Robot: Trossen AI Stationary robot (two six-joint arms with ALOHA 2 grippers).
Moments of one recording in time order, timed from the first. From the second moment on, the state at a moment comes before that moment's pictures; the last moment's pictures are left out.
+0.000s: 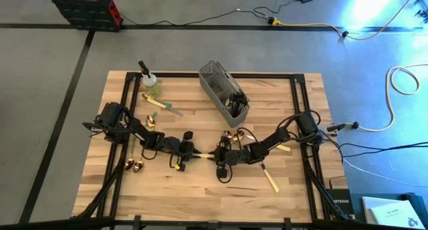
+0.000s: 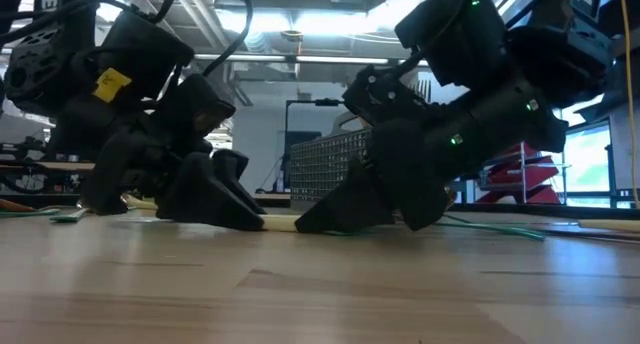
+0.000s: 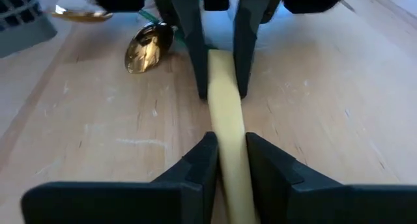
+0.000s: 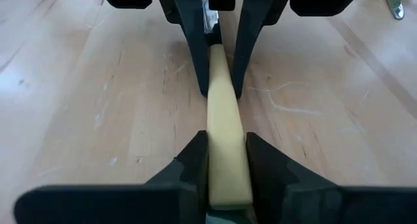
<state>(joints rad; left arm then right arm) -0.25 1.92 0.41 1.03 -0.11 0.00 0.30 2.12 0.85 0.66 0.36 0.20</state>
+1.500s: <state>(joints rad) -0.34 1.25 0.42 0.70 0.09 -0.23 0.57 1.75 0.97 0.50 1.27 -0.11</state>
